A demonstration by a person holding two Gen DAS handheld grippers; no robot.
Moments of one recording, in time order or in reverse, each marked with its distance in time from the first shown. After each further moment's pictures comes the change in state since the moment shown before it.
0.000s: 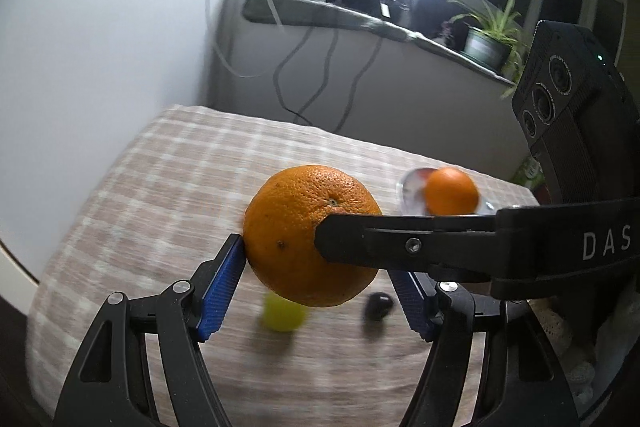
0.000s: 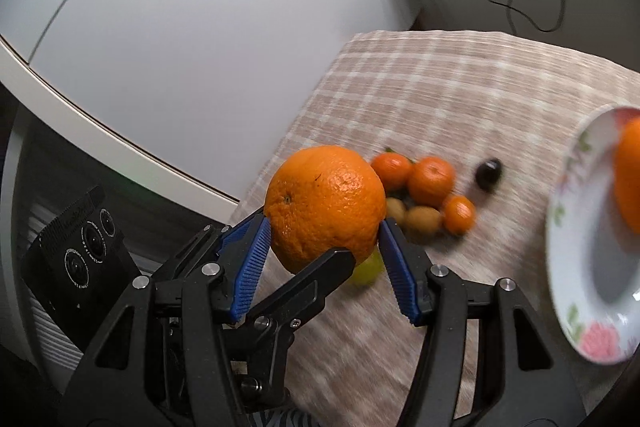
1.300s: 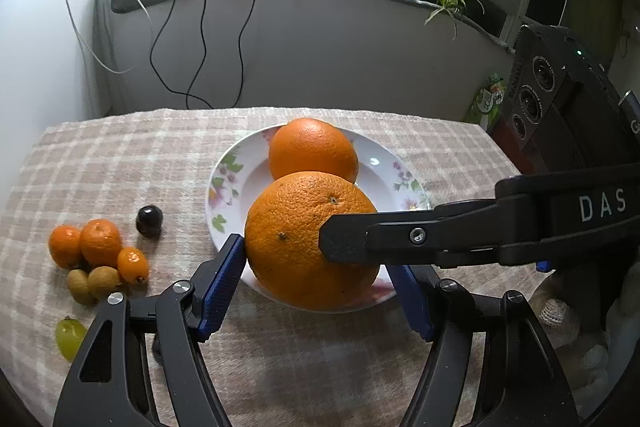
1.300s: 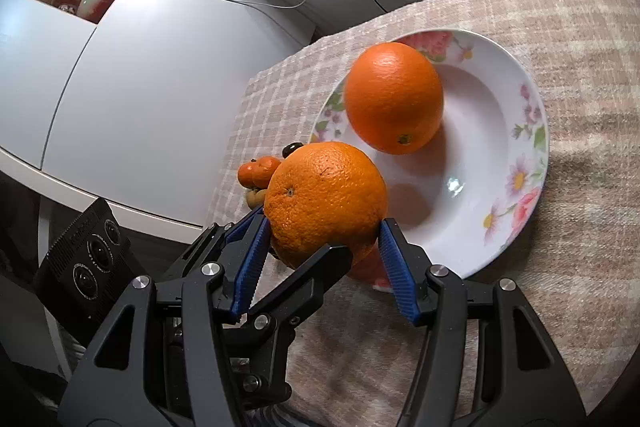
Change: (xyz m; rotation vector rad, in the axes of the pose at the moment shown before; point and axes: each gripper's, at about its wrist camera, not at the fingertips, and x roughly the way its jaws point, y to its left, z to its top) left arm 0.076 -0.137 -0.009 0.188 0.137 -0.120; right arm -0.100 -0.152 -0.043 0.312 -0.067 0.022
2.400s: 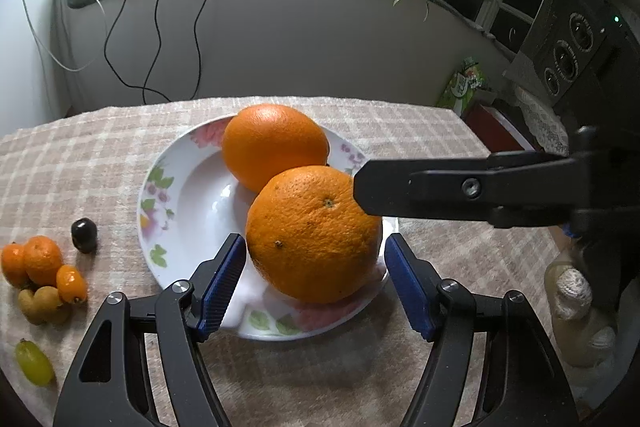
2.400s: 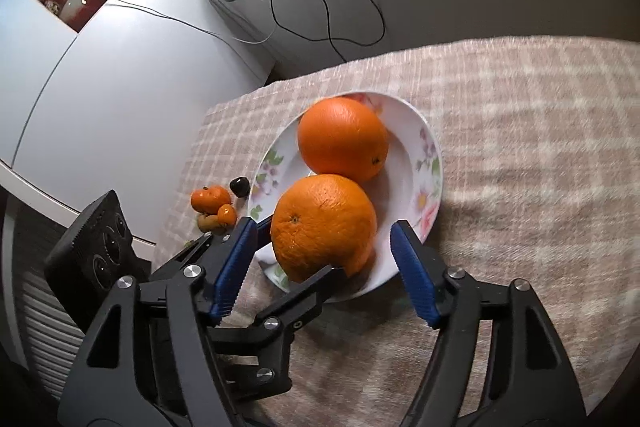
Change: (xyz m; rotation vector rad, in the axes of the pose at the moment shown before) left arm 0.023 -0.028 0.010 0.038 0.047 -0.100; right arm -0.051 -0.007 0.008 -0.081 -0.128 -0.194
